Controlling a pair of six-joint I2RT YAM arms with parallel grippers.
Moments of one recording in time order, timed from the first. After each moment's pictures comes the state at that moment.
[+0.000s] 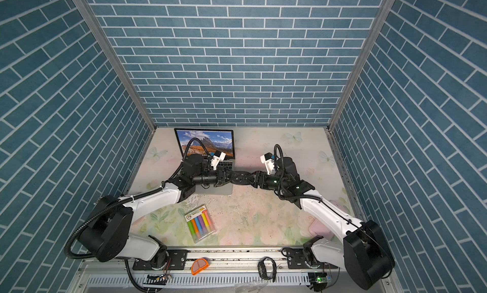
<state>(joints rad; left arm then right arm) -0.54 1.45 0.73 0.36 0.78 -1.00 0.55 1.19 0.70 -0.01 -0.65 0.73</state>
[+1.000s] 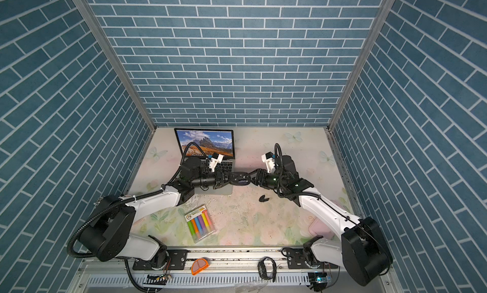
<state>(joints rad) -0.53 1.45 0.66 0.49 0.77 -1.08 0.54 1.22 0.72 -0.05 -0.61 0.81</state>
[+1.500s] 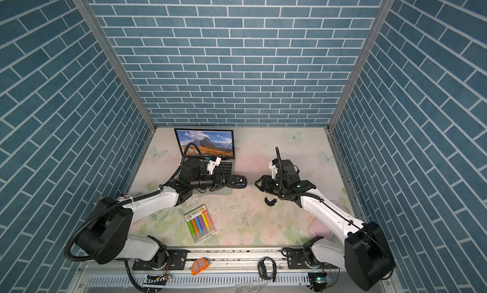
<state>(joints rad) -0.51 1.43 0.66 0.32 0.74 -0.96 0.54 1.19 0.73 -0.33 -0.37 0.71</state>
